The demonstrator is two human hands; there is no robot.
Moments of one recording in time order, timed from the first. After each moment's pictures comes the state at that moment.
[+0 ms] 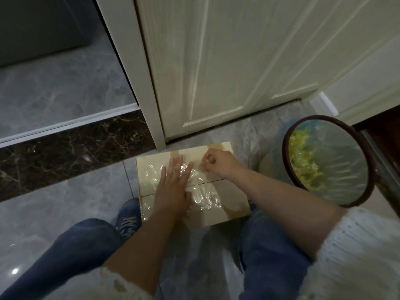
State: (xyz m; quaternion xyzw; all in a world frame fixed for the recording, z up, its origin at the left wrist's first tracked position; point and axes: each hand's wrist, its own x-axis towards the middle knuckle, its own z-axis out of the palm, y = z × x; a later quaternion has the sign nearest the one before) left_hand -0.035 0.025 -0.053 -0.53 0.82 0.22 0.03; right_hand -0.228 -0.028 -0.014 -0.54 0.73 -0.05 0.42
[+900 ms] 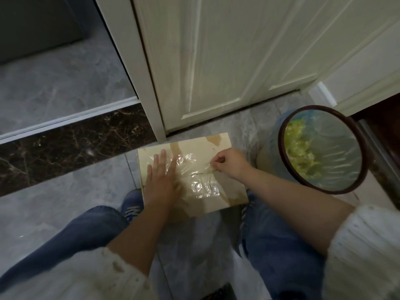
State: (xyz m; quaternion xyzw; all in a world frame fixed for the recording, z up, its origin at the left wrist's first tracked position) left_hand -0.010 0.035 -0.040 -0.59 0.77 0.22 0.04; right_hand -0.247 0.009 0.004 -0.54 0.73 -0.09 0.41
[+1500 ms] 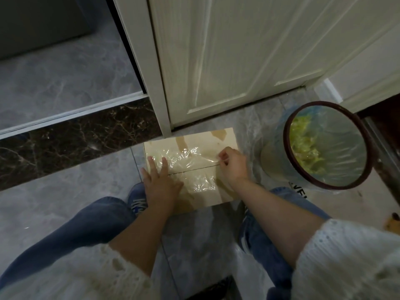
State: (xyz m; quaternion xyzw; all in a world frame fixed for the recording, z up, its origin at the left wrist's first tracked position) left_hand 0.000 0.055 -0.027 -0.71 0.62 0.33 0.03; right_hand -0.217 0.044 -0.006 -0.50 0.79 -0.20 0.30
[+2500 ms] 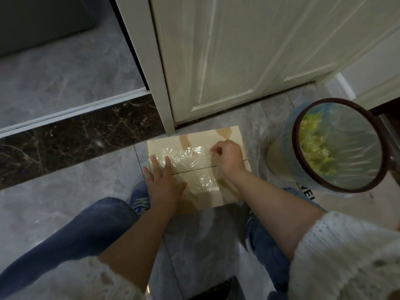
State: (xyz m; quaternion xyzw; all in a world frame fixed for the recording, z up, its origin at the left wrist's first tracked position) left_hand 0.000 0.054 -0.040 -0.71 0.62 0.33 0.03; right_hand -0.202 0.002 -0.030 -0.53 0.78 -0.15 0.28
